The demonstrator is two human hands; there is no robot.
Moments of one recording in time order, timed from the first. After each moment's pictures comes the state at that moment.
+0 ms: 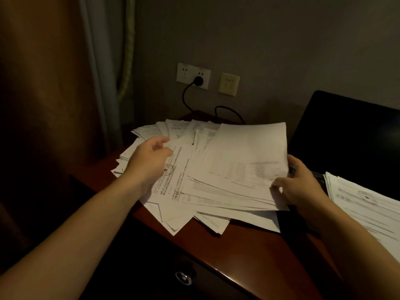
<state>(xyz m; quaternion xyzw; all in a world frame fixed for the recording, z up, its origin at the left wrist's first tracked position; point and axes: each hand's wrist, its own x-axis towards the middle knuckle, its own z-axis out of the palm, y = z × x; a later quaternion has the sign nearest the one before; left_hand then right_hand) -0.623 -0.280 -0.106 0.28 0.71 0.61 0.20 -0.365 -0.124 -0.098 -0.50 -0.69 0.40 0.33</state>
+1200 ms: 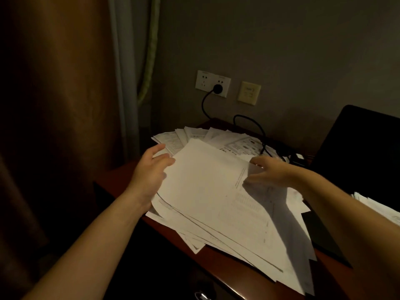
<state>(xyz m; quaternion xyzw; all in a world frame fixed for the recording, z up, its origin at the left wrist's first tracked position) -0.643 -0.309 -0.110 0.17 0.61 0.72 0.27 -0.464 -0.102 -0.050 -0.39 -0.91 0.14 -0.07</state>
